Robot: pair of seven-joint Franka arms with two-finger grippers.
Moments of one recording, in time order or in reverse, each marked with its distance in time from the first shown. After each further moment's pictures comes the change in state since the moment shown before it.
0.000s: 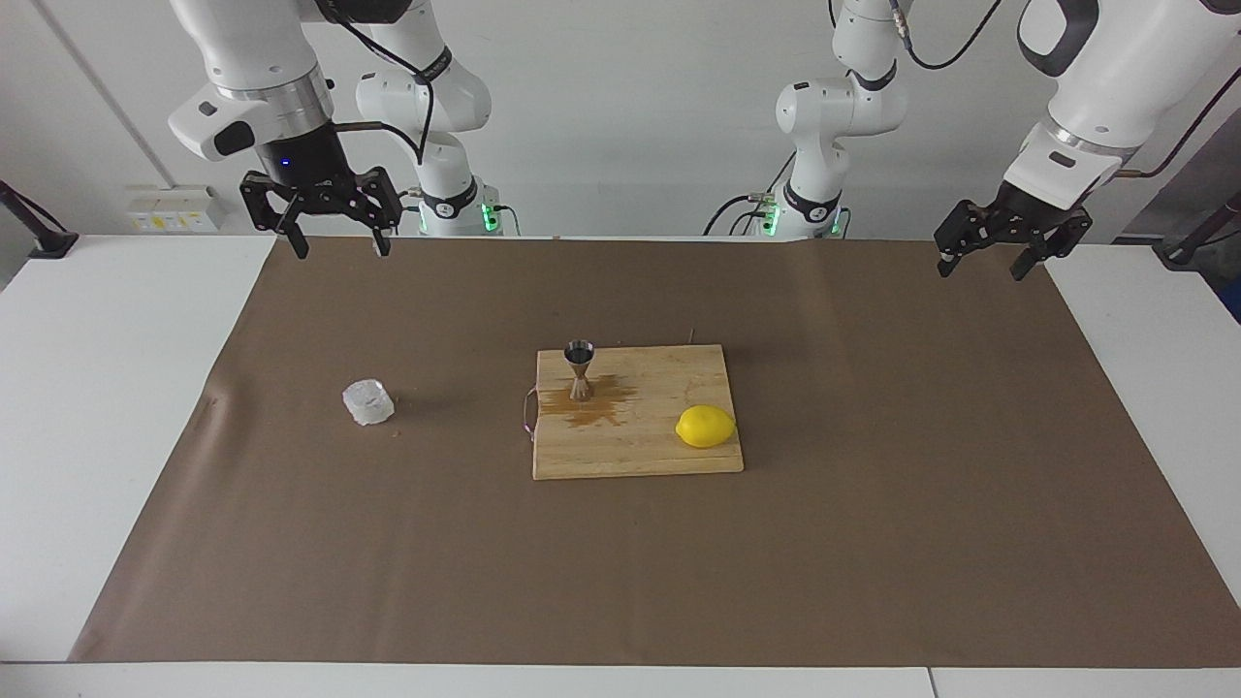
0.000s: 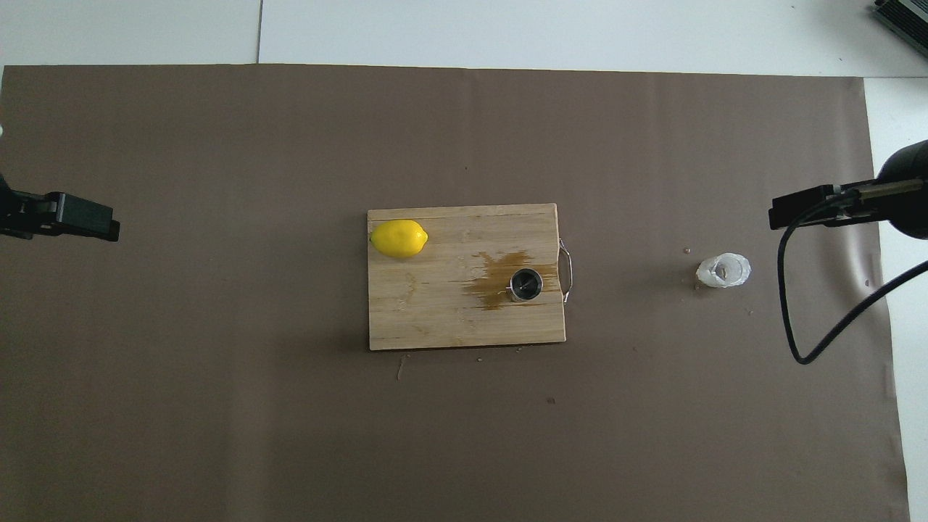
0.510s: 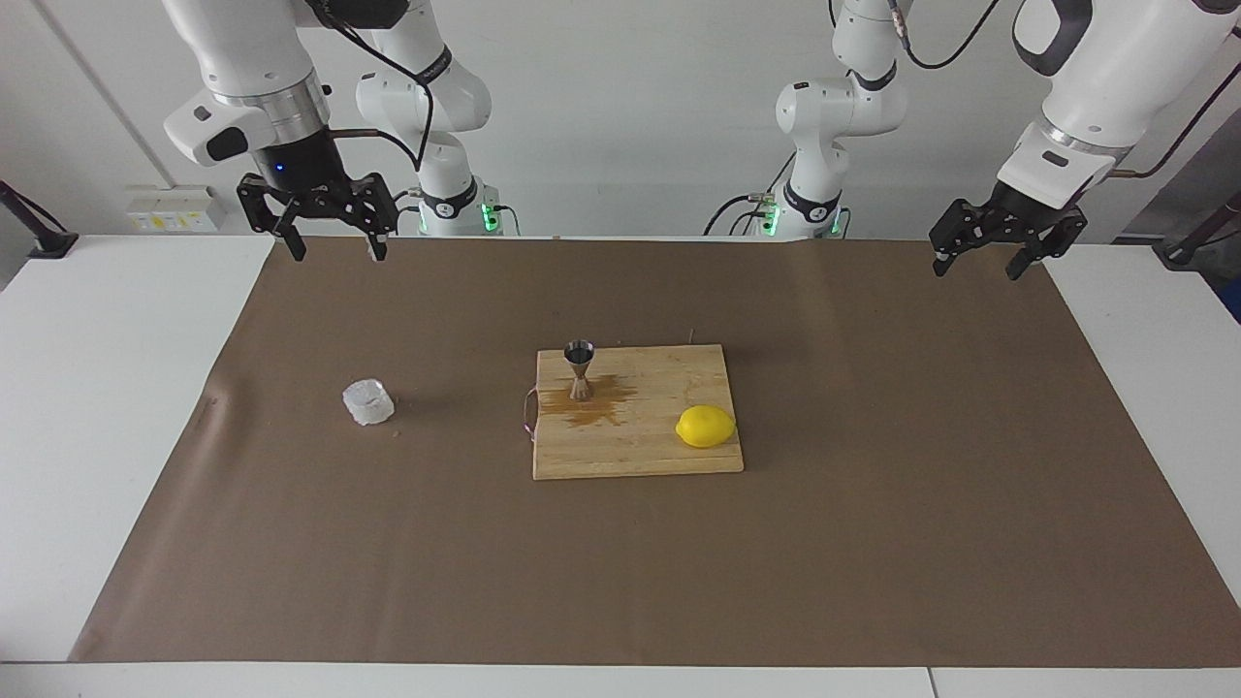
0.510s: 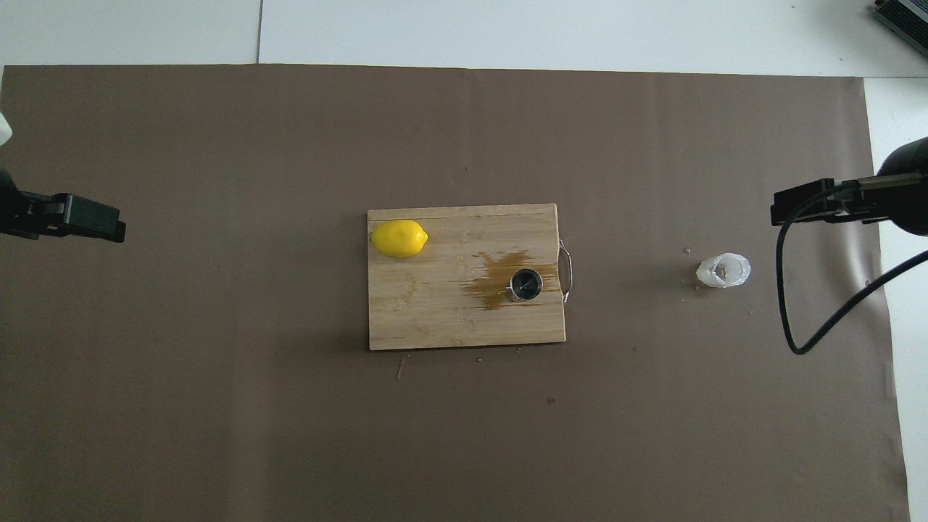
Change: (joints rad) left arm -0.003 0.000 0.001 -0.001 0.000 -0.001 0.000; right arm -0.002 -0.002 -0.006 0.003 -0.001 -0.002 0.009
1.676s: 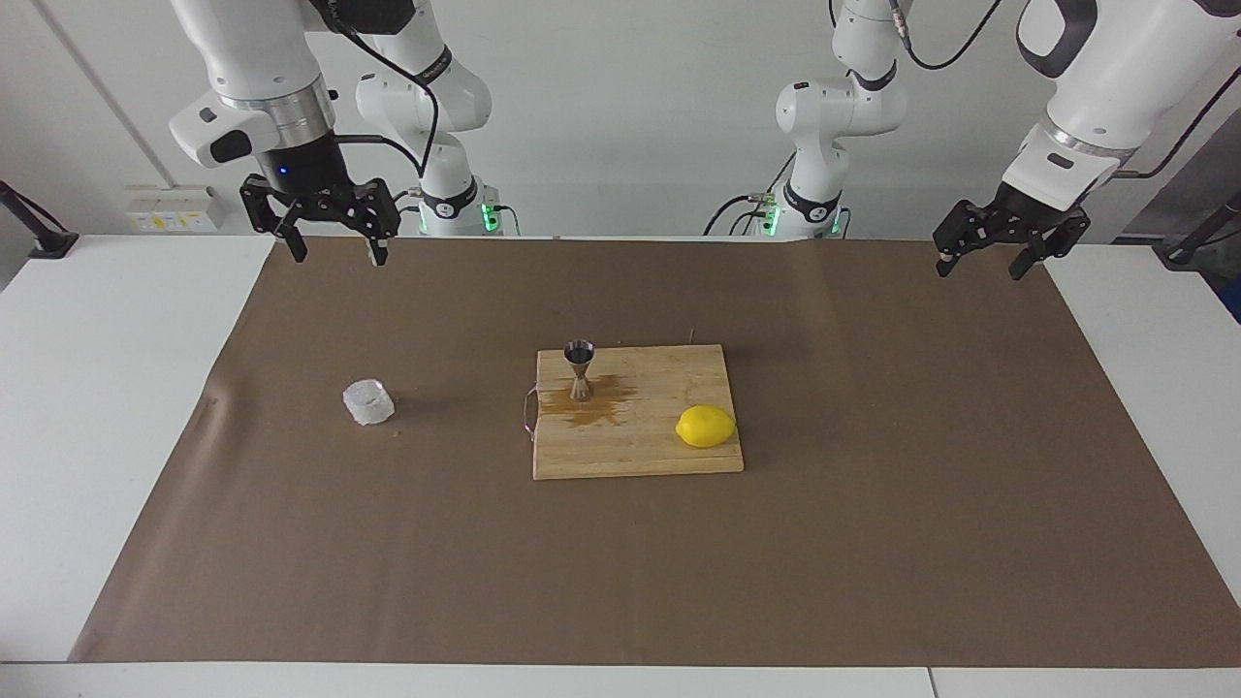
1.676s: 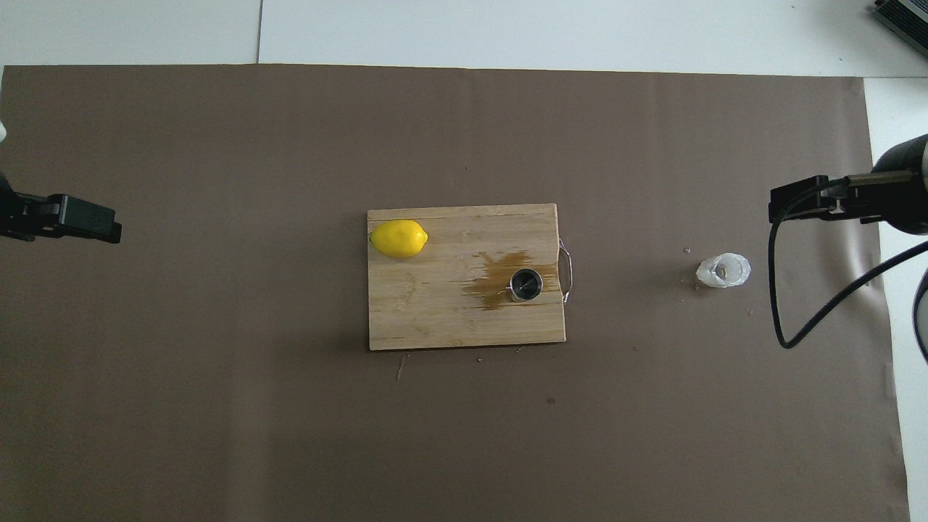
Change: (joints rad) left arm 0.001 0.000 0.008 -0.003 0.000 -0.001 -0.008; right arm 0.045 0.003 -0.024 -0.005 -0.025 0.009 0.055
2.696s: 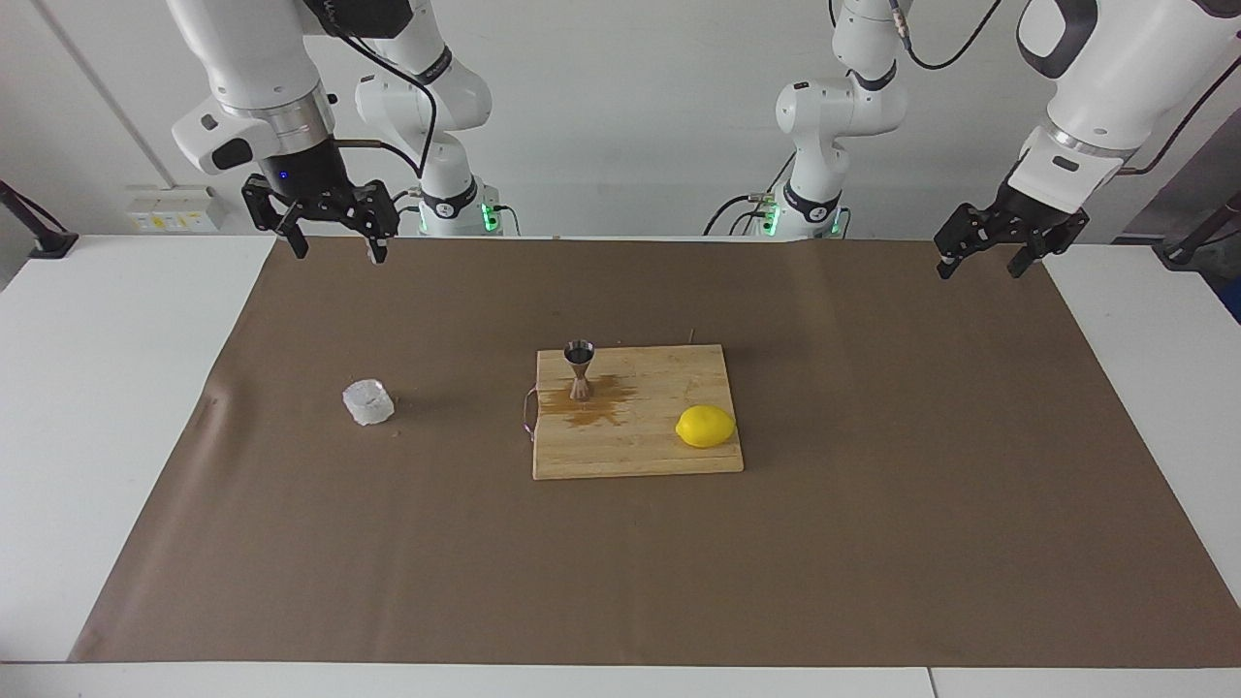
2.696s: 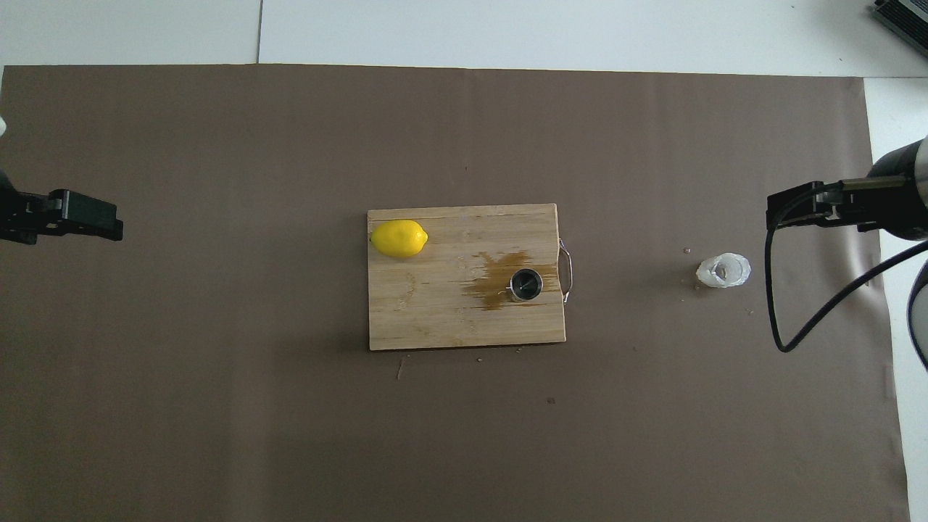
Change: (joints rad) left arm 0.000 -0.002 0.001 -0.004 0.000 0.000 -0.069; right arm 0.047 -0.005 -0.063 -0.015 0.000 -0.046 0.002
